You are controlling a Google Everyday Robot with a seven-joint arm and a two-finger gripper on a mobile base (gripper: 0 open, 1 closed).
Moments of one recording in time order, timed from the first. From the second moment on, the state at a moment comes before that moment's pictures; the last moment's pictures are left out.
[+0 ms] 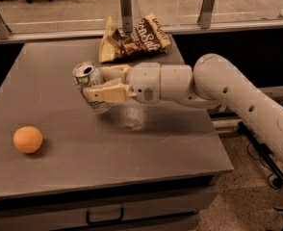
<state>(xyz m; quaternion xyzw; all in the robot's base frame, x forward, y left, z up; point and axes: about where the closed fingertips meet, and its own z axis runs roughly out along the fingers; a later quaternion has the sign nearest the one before) 0.529 0.095 0.920 -0.47 0.56 0.45 0.51</state>
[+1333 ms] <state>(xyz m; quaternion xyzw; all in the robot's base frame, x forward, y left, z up) 0.515 0.084 0.925 -0.47 0.58 0.43 0.50</state>
